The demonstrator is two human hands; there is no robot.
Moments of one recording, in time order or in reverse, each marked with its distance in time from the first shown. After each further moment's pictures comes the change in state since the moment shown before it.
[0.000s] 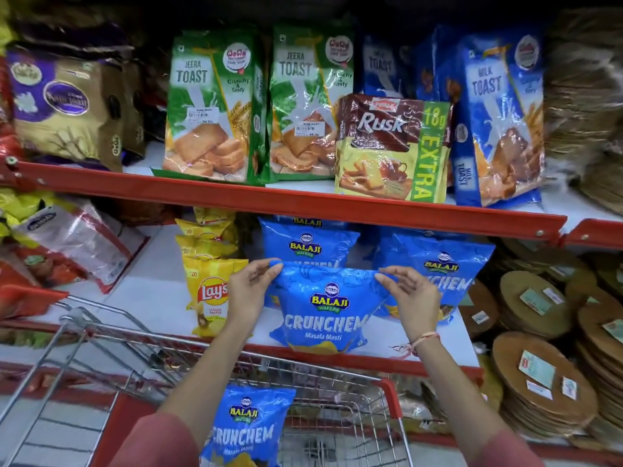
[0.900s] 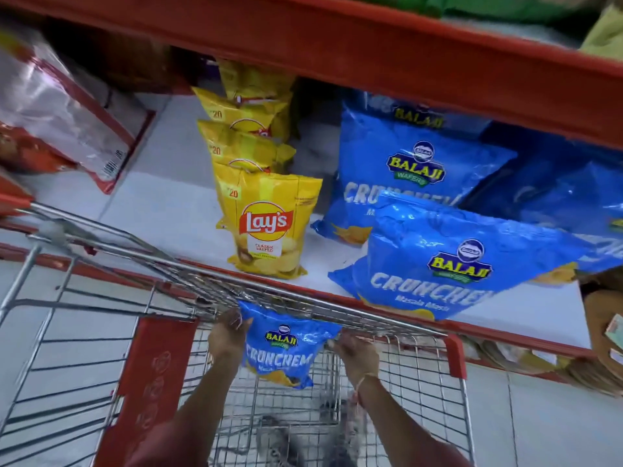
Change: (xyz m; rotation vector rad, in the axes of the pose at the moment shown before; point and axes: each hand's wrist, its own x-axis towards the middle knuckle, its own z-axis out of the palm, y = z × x) left_hand -0.065 -0.245 -0.162 0.010 0.405 -0.805; right_hand -0.171 0.186 0.173 -0.443 -0.404 0.797
